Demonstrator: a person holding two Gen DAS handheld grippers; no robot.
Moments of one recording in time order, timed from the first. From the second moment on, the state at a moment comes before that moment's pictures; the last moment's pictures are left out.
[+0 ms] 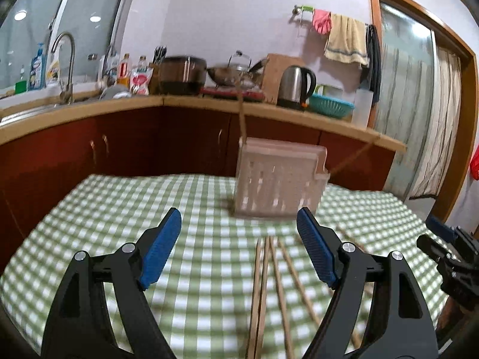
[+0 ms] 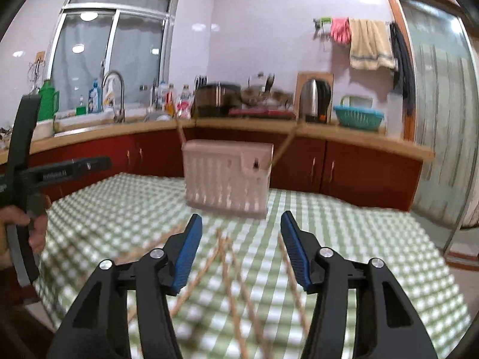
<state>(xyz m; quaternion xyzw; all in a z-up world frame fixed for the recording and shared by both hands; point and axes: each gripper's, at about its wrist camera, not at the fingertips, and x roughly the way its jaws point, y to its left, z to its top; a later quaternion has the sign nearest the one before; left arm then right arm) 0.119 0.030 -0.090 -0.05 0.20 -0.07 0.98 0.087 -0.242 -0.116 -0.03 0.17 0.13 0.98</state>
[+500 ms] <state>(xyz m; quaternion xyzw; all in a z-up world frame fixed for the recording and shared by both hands) 0.077 0.036 -0.161 -0.03 0.28 -0.06 0.96 0.067 -0.260 -0.194 0.02 0.27 0.12 0.95</state>
